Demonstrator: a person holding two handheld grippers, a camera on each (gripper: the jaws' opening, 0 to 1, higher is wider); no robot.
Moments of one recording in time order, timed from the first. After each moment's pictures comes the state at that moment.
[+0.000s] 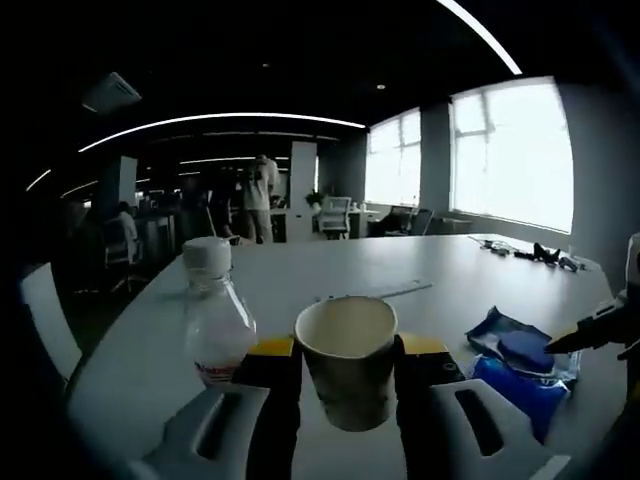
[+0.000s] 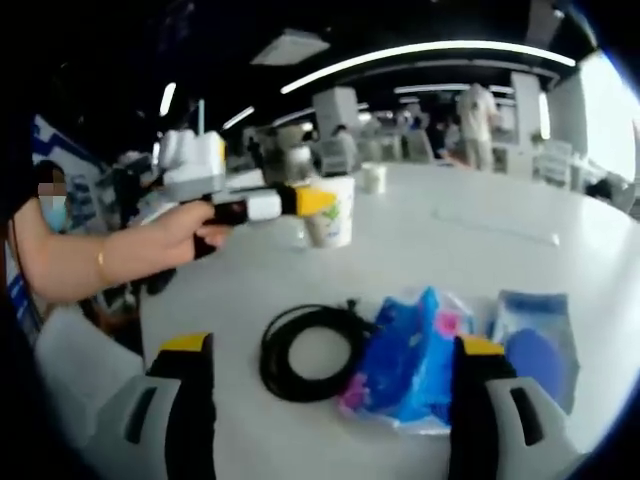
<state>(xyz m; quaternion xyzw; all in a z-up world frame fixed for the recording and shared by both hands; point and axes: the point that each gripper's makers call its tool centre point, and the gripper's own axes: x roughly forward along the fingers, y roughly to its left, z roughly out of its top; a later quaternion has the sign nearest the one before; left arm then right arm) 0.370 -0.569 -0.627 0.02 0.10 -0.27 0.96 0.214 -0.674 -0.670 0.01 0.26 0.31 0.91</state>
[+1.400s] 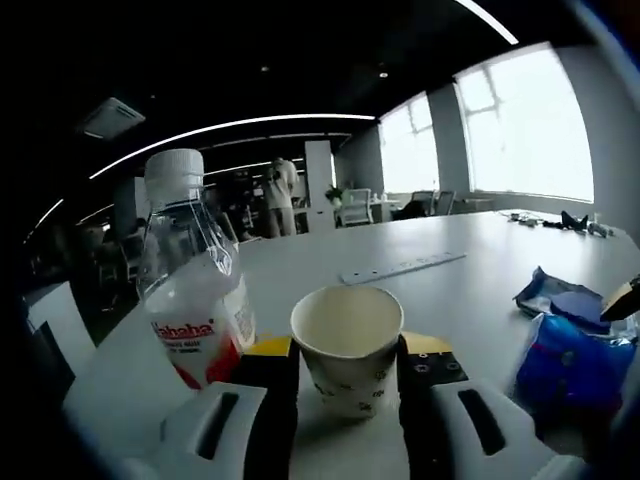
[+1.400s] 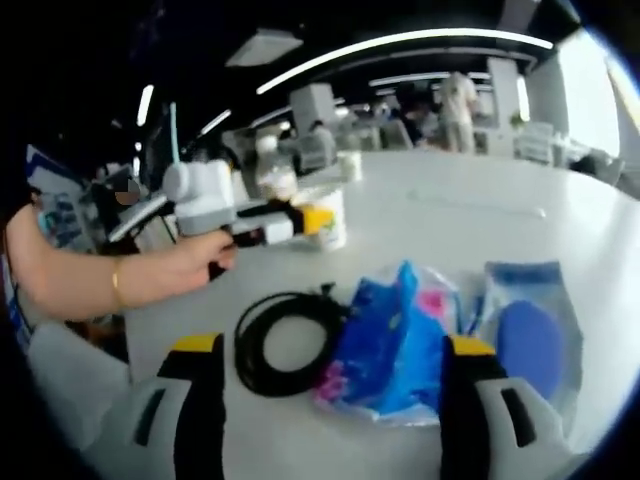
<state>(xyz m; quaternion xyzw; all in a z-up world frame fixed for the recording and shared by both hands) 0.399 -0.572 -0.681 0.06 0.10 -0.22 0.97 0.223 -0.690 -0.691 0.04 0.28 0.27 0.92</state>
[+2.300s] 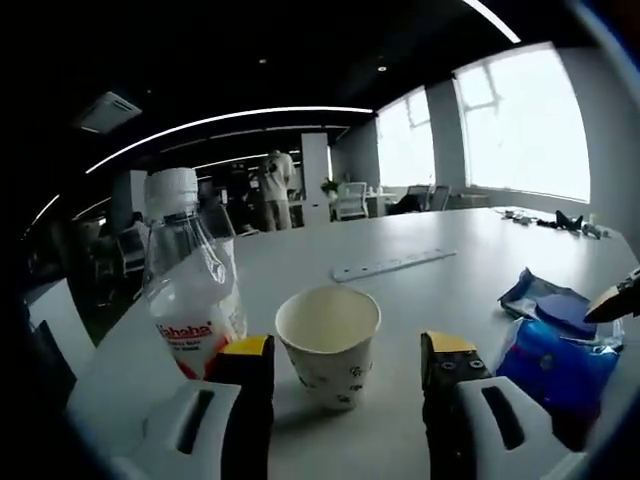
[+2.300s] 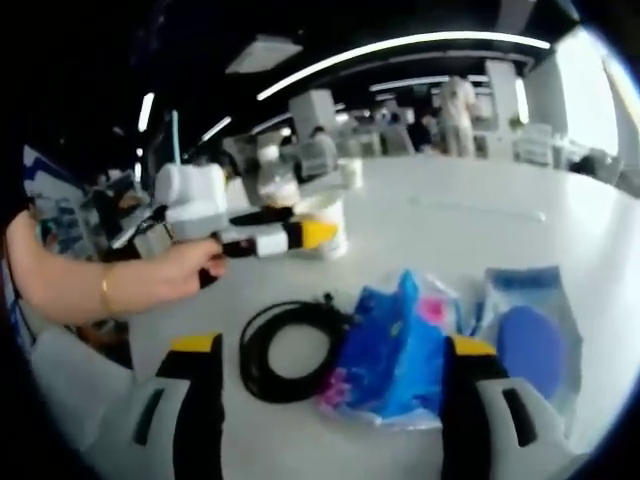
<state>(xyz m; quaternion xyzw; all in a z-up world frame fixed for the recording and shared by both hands) 0.384 -0.576 -0.672 0.06 0.11 -0.23 0.97 0.224 -0.690 -0.681 0.05 0.26 0.27 0.93</state>
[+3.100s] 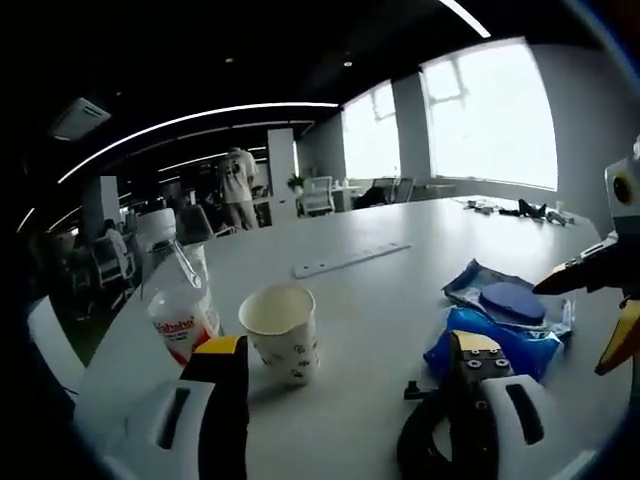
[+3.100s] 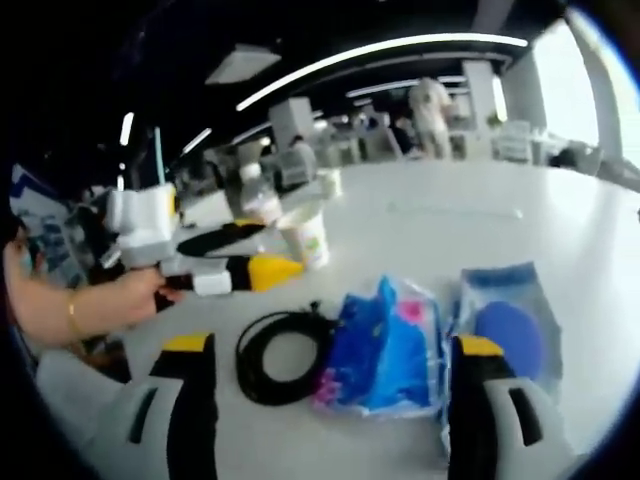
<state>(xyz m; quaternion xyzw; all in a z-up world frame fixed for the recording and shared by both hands) 0.327 -0.598 -0.659 0.07 0.13 -0.30 0.94 0.219 -0.708 -0.668 0.07 0.26 0.22 0.94</state>
